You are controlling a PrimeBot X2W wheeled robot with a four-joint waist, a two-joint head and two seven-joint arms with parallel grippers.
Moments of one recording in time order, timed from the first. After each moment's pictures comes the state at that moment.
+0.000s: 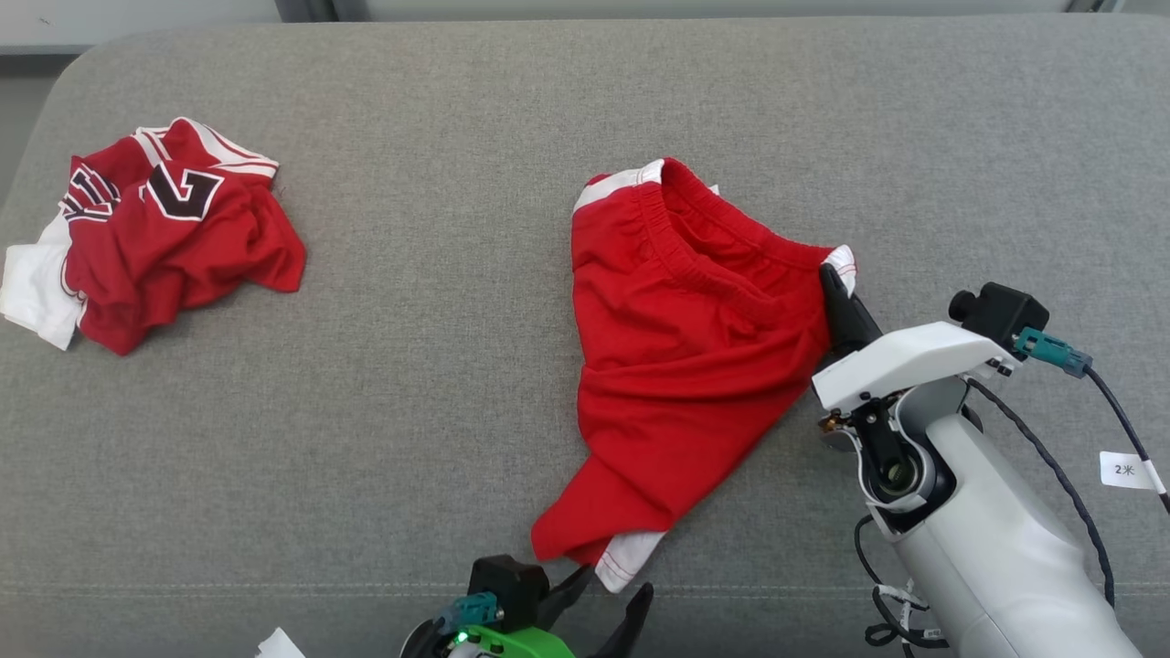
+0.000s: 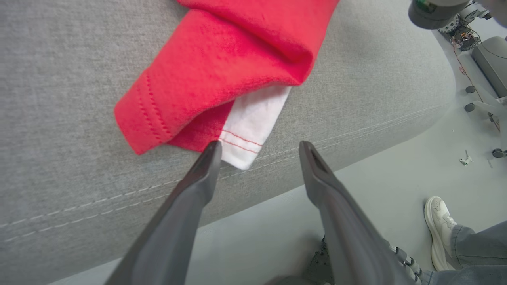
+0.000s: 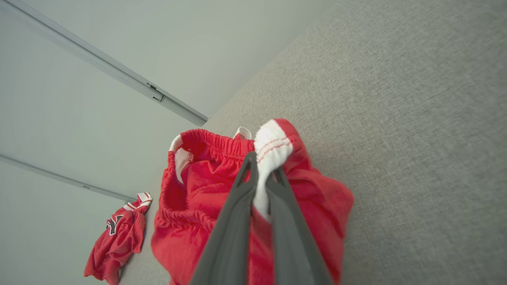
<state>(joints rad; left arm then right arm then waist) -0.09 0.05 -0.80 0.28 -0.65 -0.04 -0.04 -0.40 -0.10 0.41 0.50 1.02 -0.08 -0.19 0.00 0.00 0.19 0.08</state>
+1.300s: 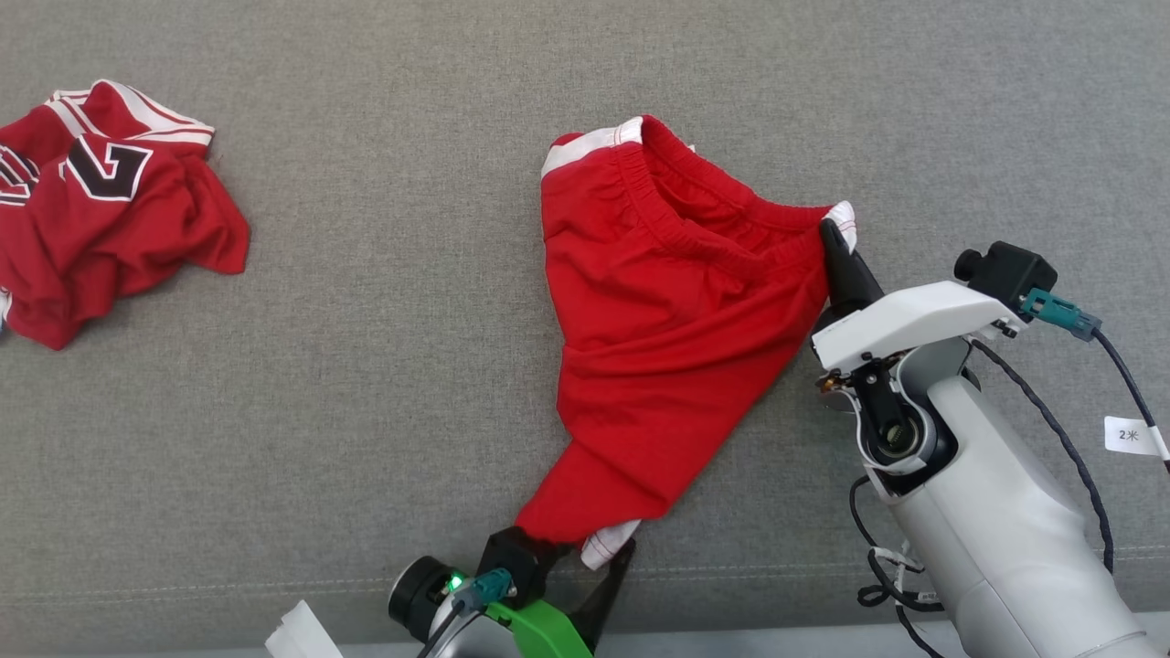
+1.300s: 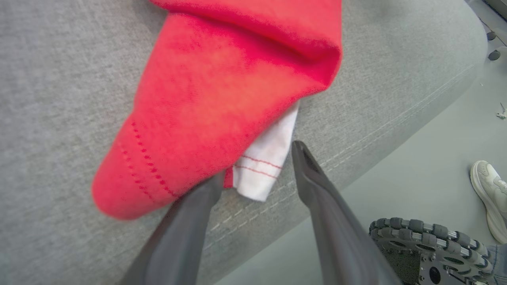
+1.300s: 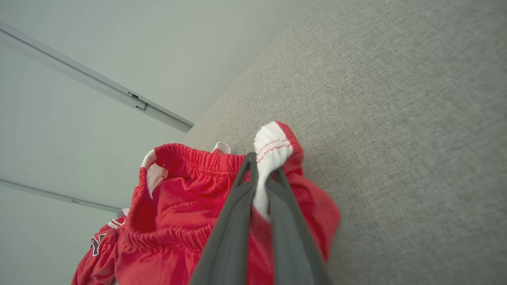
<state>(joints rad) -0.23 0.05 -0.89 0.45 -0.52 -0.03 -0.19 -0.46 -0.09 0.40 0.49 1.03 -0.08 -0.19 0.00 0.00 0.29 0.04</state>
